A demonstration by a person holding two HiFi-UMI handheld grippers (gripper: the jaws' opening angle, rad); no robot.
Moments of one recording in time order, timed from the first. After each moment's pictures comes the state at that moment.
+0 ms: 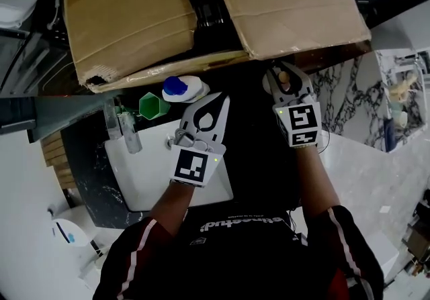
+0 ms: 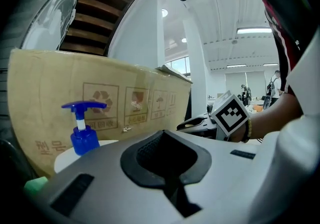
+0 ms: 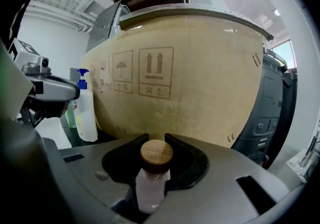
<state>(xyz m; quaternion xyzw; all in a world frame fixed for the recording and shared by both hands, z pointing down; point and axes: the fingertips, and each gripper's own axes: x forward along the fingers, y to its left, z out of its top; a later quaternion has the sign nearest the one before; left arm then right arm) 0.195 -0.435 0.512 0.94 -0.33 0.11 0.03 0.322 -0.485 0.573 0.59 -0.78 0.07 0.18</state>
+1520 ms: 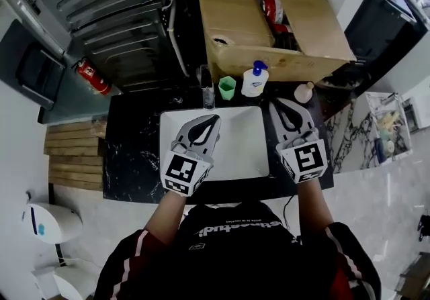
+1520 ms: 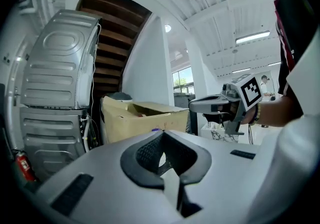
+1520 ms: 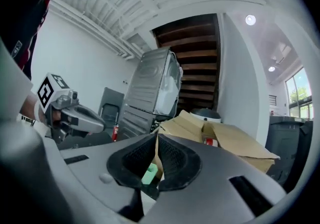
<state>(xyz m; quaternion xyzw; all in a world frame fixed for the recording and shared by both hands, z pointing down) -0.052 -0.275 0.393 0.92 -0.38 0.06 -0.03 0.079 -0.293 0.354 0.50 -0.85 -0.11 0.11</state>
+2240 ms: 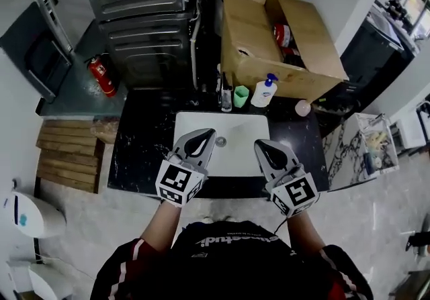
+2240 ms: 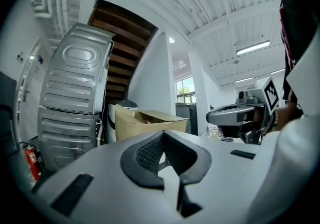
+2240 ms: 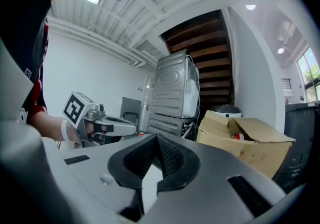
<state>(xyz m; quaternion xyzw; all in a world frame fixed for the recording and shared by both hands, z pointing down) -0.152 -0.181 0.365 0.91 -0.40 0.00 -0.02 -0.052 -0.146 0.343 0.42 -0.90 -0.05 0.08</state>
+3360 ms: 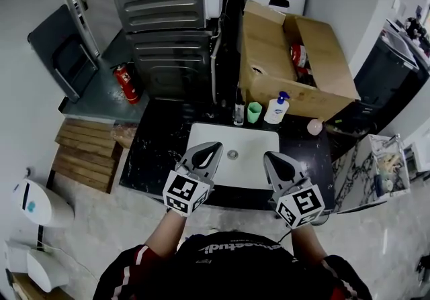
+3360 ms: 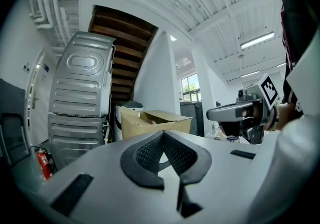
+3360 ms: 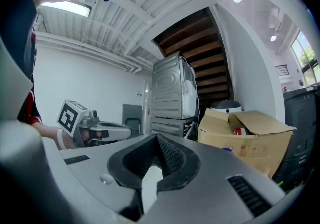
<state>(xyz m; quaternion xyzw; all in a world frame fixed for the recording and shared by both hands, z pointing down) -0.146 -0.158 0.352 0.90 -0.44 0.02 -0.04 -0.027 -0.137 0.331 0.41 -0.91 -0.01 0.04</state>
